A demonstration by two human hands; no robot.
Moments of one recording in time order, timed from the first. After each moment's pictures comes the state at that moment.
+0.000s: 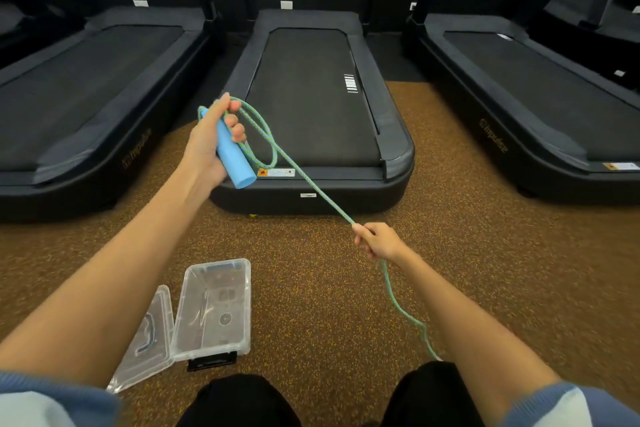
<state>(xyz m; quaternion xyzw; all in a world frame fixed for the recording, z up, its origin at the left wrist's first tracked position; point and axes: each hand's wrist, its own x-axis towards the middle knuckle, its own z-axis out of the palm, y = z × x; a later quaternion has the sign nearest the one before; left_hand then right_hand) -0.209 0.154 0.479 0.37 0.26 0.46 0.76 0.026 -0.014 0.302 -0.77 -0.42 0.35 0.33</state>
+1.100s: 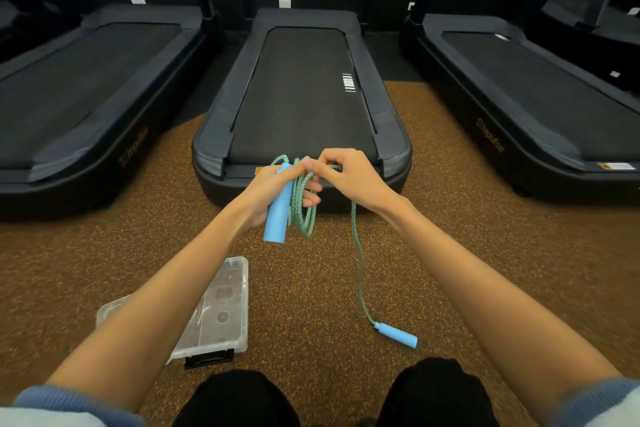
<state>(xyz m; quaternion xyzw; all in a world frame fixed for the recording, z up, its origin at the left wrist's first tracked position) -0.175 0.085 0.438 0.54 0.29 0.23 0.76 -0.024 0.019 0.441 -0.63 -0.62 0.19 0.43</state>
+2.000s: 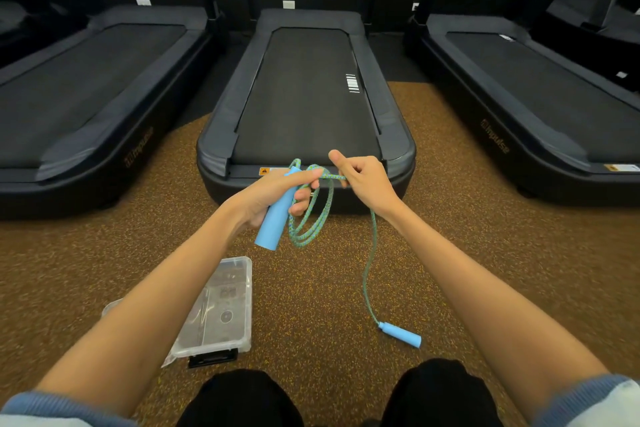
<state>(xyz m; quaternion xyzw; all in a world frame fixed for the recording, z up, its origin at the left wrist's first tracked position) -0.182 0.089 0.440 0.60 0.26 0.14 0.75 -0.007 0.023 0.415 -0.66 -0.53 0.20 0.50</state>
